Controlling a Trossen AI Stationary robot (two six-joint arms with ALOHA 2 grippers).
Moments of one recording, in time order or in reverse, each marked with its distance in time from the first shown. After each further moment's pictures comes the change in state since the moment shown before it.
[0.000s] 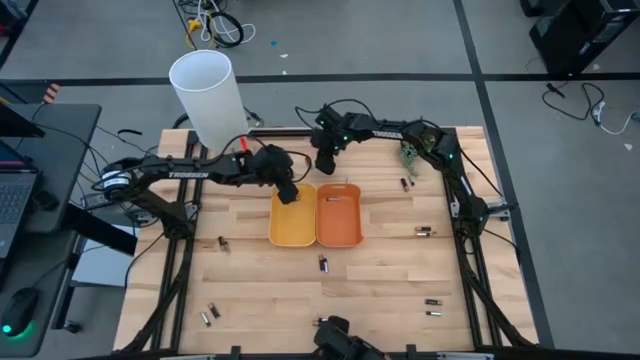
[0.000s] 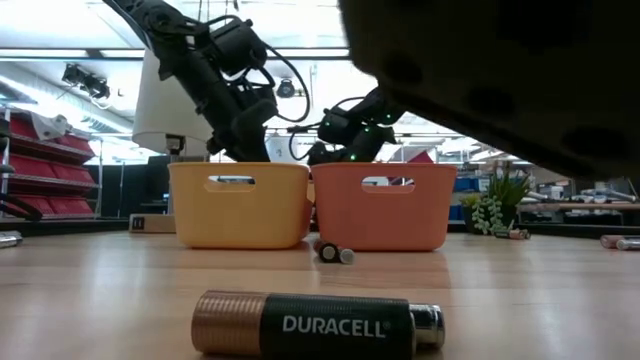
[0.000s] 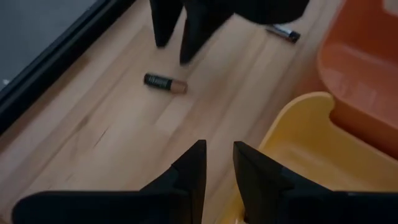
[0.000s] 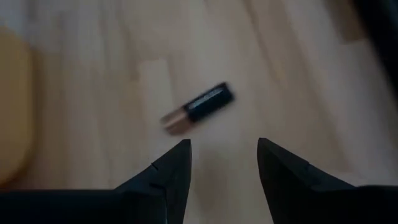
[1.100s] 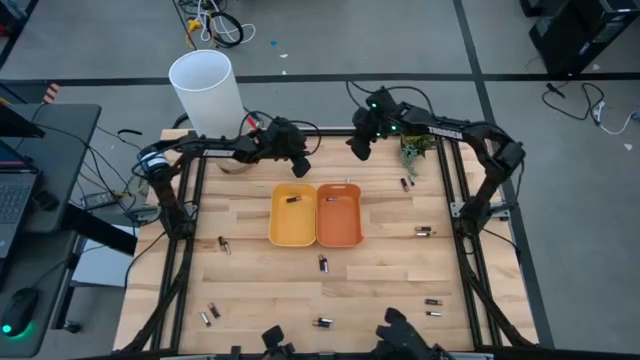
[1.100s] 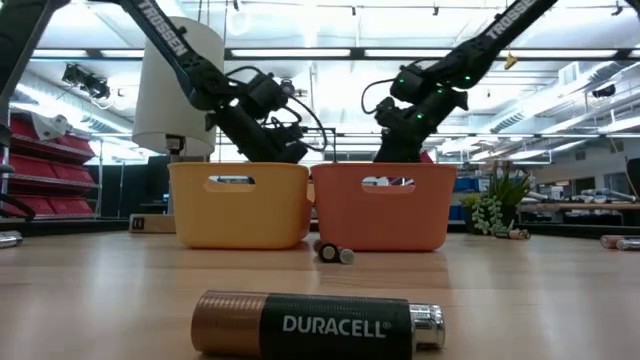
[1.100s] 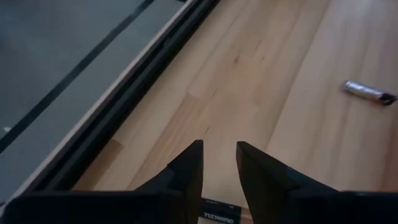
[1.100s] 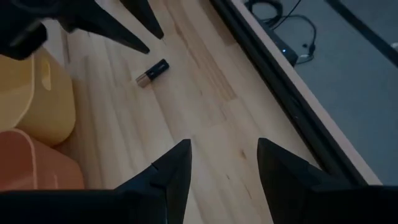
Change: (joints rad) left arm 0.251 0.335 0.155 0.309 0.185 0.248; right arm -0.193 -0.540 -0.529 0.215 -0.019 0.054
